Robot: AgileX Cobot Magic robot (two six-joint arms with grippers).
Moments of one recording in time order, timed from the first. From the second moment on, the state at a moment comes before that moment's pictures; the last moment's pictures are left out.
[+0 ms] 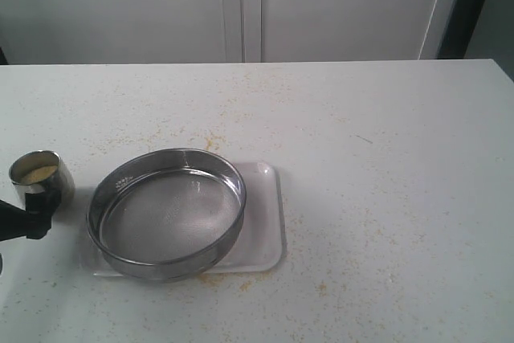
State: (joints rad) left arm 0.02 1.66 -0.27 0.21 -0.86 -0.05; right arm 0.10 0.00 0.00 -0.13 0.36 0.22
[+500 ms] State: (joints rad) left arm 0.02 1.86 -0.38 0.24 -0.94 -0.05; right arm 0.10 0.00 0.00 -0.13 0.36 0.24
